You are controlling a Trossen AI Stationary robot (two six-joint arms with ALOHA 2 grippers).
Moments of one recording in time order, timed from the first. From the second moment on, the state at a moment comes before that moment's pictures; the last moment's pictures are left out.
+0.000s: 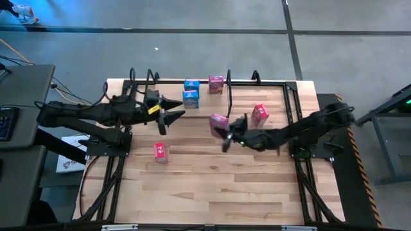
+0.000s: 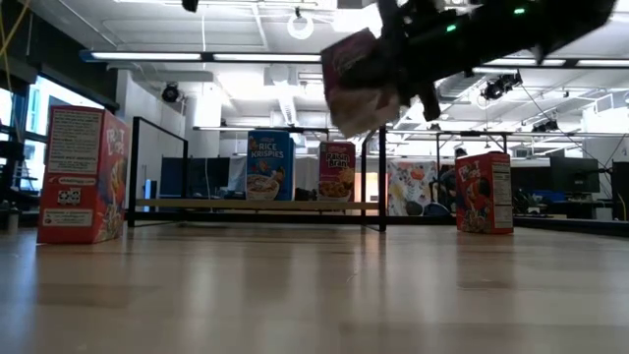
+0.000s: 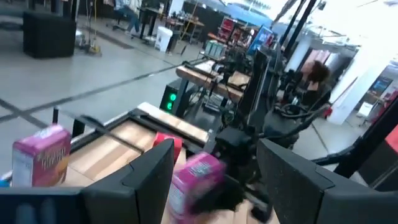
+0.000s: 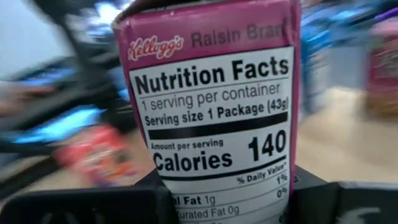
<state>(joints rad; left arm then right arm) -0.07 0.94 0.91 -0.01 -0.34 -0.36 0.19 1.52 0.66 0.67 0.67 0.44</state>
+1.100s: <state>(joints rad) -0.07 0.91 0.91 0.05 -0.31 -0.35 -0.05 2.04 1.14 0.34 1.08 0.61</state>
